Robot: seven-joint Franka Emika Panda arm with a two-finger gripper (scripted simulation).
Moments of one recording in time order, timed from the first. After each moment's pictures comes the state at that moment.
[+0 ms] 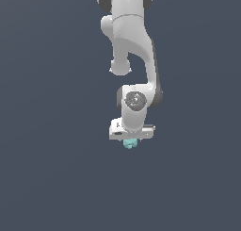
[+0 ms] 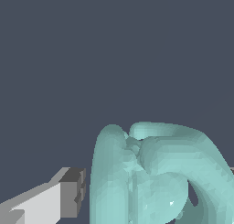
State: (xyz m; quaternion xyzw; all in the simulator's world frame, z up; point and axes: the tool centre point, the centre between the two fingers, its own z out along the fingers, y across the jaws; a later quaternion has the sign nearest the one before) arm 0.038 0.048 0.041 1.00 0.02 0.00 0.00
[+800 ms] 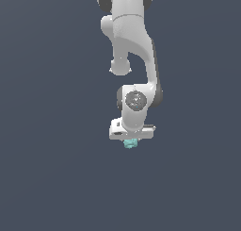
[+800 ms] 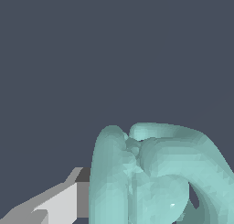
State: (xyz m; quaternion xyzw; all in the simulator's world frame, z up) arm 0.038 0.049 0.042 1.00 0.02 0.00 0.00
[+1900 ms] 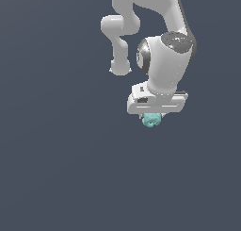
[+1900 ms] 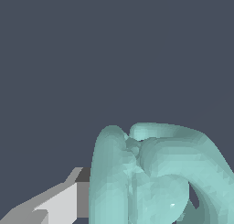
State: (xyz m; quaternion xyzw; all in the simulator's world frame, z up) arm 0.011 0.125 0.204 1.00 0.02 0.00 0.00
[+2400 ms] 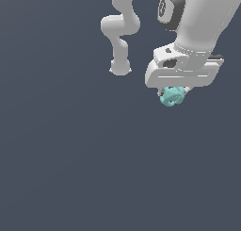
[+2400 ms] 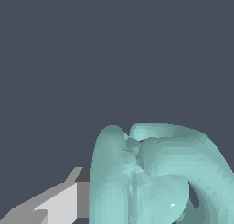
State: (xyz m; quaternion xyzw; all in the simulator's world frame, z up) arm -0.006 0.177 0.315 1.00 0.02 0.00 0.00
